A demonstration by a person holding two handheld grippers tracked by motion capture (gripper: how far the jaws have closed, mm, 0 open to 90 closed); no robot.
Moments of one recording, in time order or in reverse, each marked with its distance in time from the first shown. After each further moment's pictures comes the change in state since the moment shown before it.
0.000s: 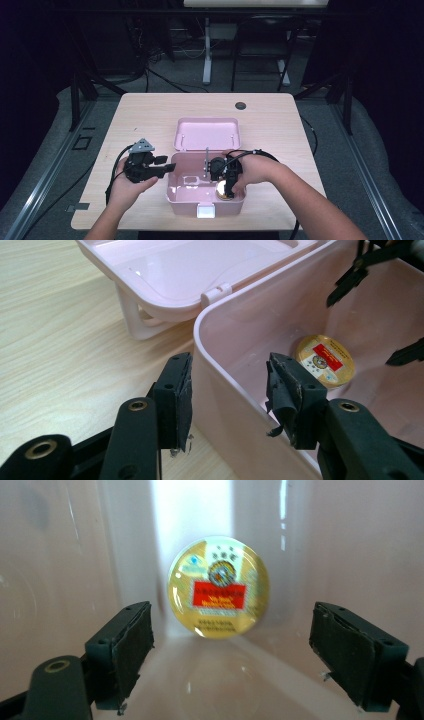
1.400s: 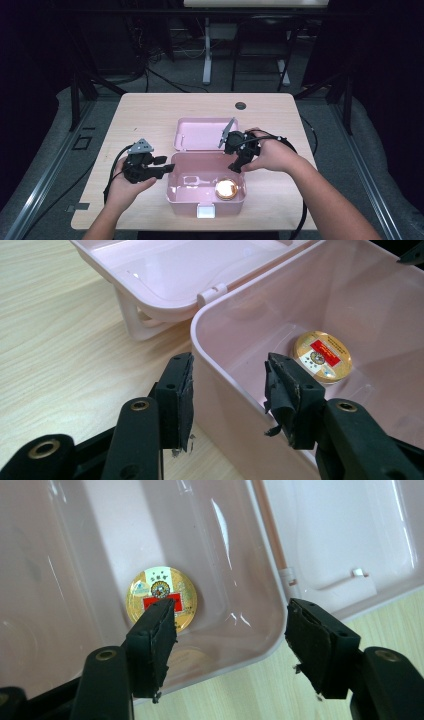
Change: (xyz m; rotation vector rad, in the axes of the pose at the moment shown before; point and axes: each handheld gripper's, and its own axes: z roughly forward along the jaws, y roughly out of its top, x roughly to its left) left arm -0.001 0.001 -0.004 0.007 -0.006 0.026; right arm -0.029 -0.038 -0.062 -0.233 -0.098 0.243
